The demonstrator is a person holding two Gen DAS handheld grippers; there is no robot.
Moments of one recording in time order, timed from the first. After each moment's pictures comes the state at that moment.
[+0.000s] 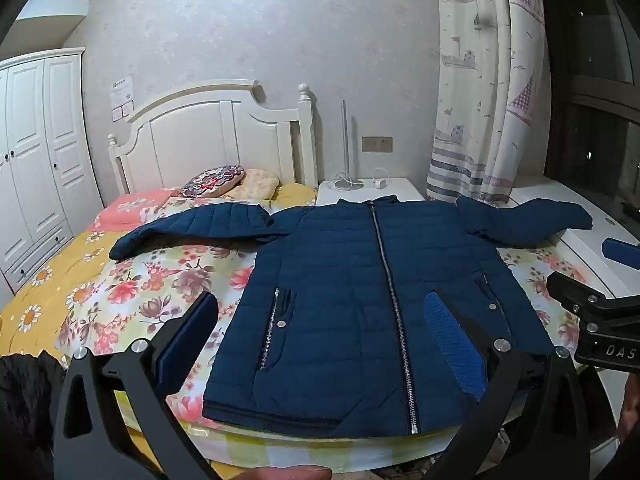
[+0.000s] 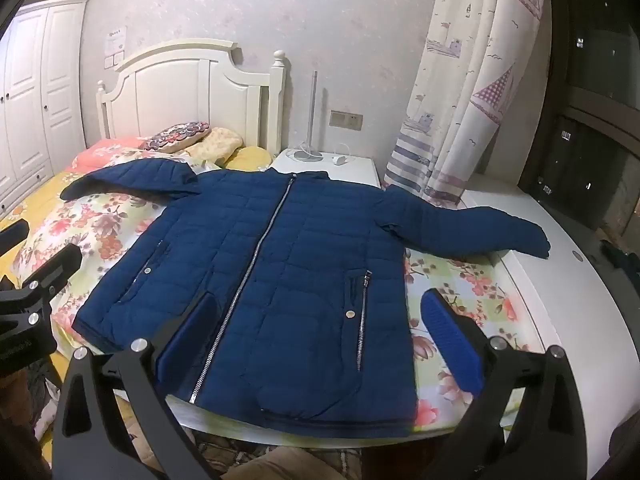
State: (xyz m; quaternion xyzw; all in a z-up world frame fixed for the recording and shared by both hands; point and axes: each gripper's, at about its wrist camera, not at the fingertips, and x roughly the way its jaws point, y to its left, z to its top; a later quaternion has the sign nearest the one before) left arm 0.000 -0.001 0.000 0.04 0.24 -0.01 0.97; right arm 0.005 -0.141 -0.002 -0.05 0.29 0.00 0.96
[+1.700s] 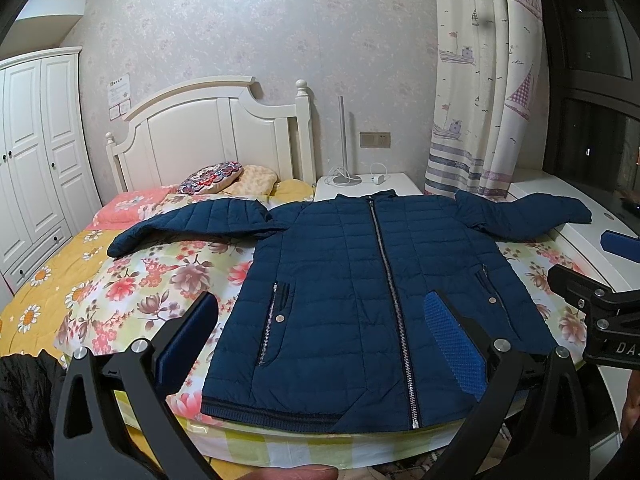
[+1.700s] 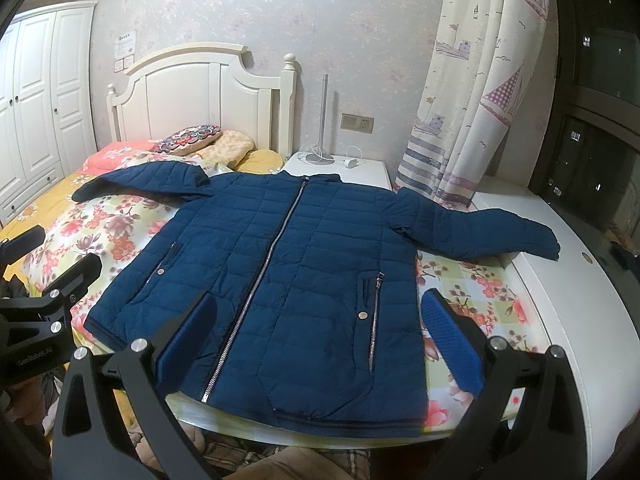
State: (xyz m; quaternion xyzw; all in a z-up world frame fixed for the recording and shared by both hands) left arm -0.004 -0.001 -0.012 0.04 0.24 -0.01 0.97; right arm 0.001 -0.135 0.000 -0.05 0.29 0.02 0.96
